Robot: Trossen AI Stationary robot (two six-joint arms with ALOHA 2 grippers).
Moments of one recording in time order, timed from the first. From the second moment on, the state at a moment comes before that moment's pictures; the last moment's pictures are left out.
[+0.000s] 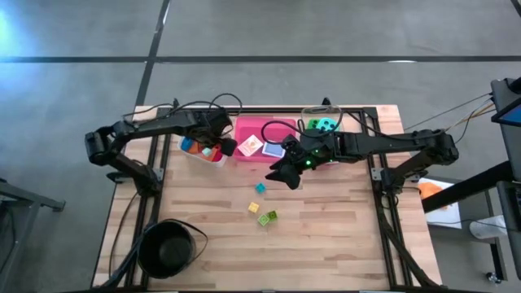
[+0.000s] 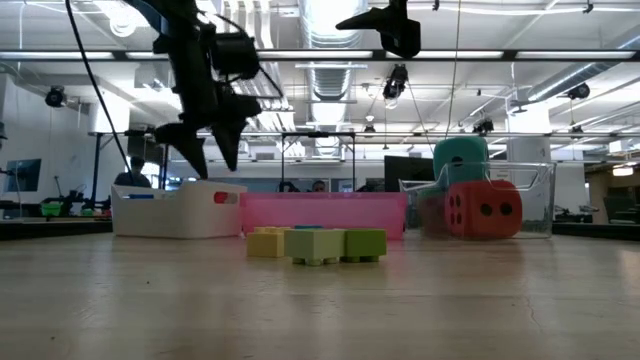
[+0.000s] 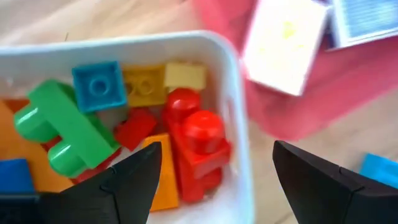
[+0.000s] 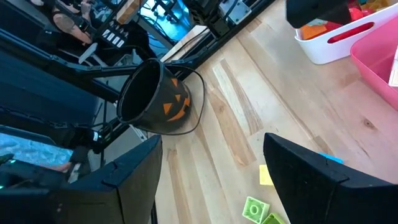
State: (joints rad) left arm 0.48 1.50 1.06 -0.83 -0.05 -0.60; right arm 0.00 1.44 1.25 -0.29 -0.16 0.77
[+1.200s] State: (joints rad) left arm -0.13 1.42 0.82 -0.19 0.15 -0.14; right arm 0.06 1.13 1.23 -0.89 0.25 0.87
